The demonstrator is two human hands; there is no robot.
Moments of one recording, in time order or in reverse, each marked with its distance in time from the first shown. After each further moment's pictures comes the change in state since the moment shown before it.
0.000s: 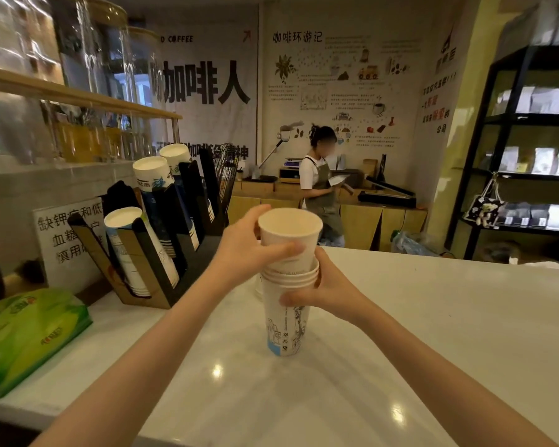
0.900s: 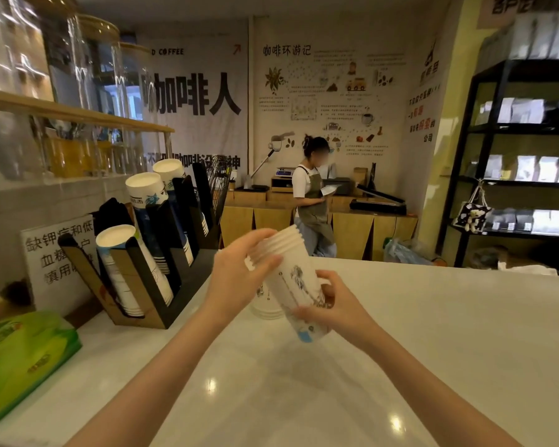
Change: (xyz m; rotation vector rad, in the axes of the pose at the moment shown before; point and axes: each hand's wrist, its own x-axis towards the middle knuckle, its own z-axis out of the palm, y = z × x) left_hand -0.002 -0.020 0.006 0.044 0.138 0.240; right_hand -0.015 0.010 -0.007 -0.025 0.153 0.118
